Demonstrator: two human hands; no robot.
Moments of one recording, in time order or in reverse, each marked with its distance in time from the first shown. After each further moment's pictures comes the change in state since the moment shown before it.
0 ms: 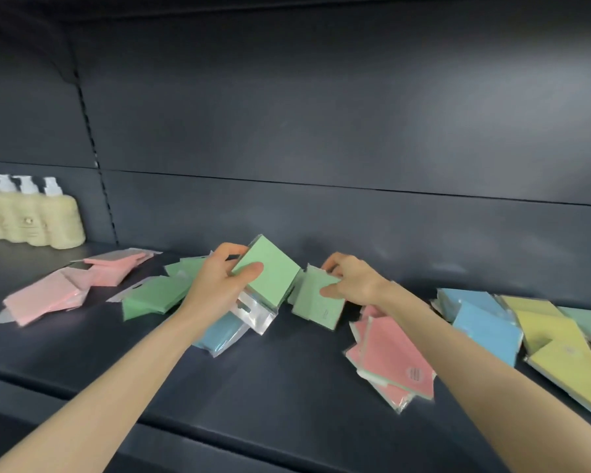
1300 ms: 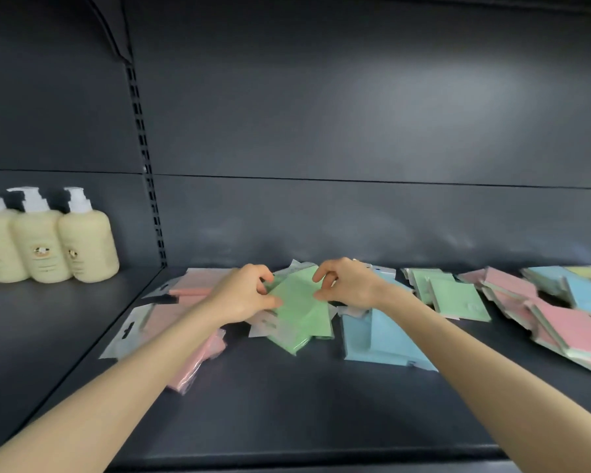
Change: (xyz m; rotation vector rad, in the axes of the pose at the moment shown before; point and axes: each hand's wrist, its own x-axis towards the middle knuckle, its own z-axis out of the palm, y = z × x) left_hand 0.138 -0.121 -0.211 0.564 -0.500 0.147; right_hand 0.098 -0.191 0.164 -0.199 0.109 0.170
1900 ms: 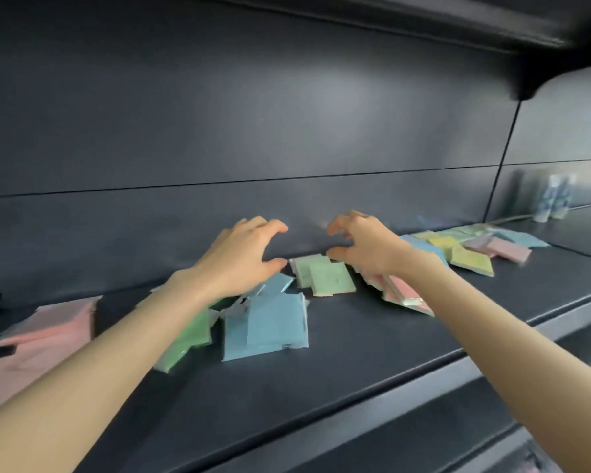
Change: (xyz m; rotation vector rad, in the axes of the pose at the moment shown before) left_hand 0.007 0.159 0.034 0.300 0.039 0.594; right_hand -0.115 0.082 -0.113 -0.271 0.356 0.171
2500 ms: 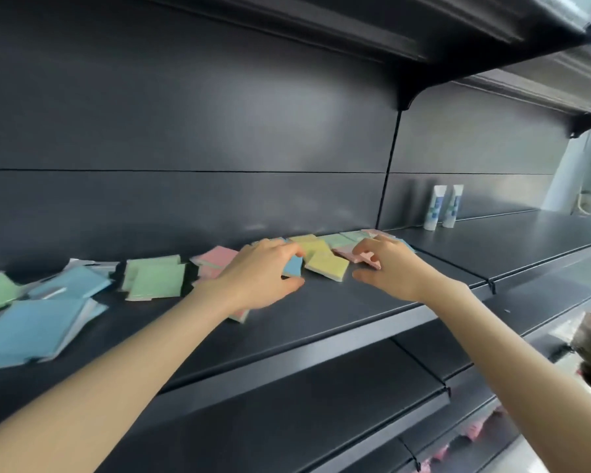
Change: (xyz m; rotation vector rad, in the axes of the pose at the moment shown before) left_hand 0.108 0.275 0.117 -0.059 -0.059 0.138; right_hand -0.136 0.281 -0.108 -0.100 -0.007 0.197
